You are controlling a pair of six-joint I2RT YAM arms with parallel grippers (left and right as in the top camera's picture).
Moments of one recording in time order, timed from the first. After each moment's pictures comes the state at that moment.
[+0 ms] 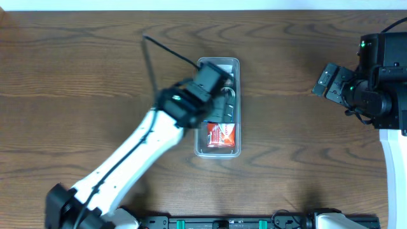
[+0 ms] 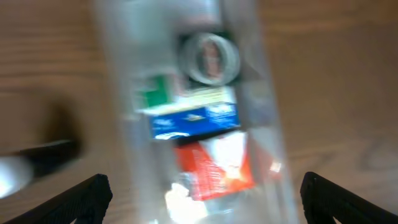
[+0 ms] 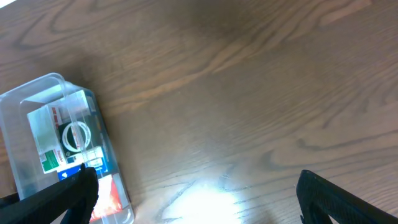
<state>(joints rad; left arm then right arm) -0.63 1.54 1.37 -0.92 -0.08 -0.44 0.05 1.35 1.68 -1.38 0.13 0.49</state>
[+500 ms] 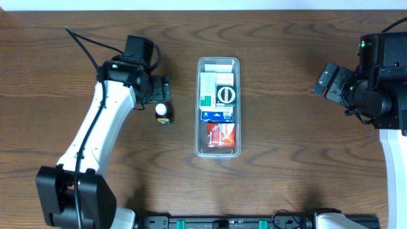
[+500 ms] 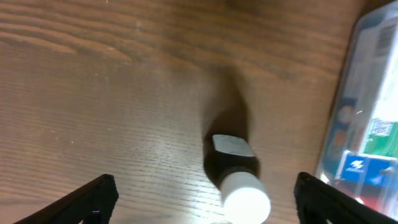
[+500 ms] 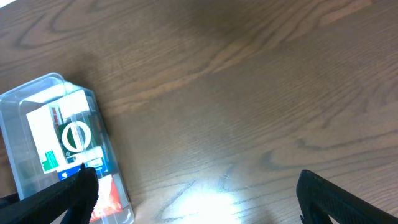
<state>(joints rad) -0.17 1.65 1.38 -1.01 -0.04 -0.28 0.05 1.35 1.68 -1.38 0.13 0.49</state>
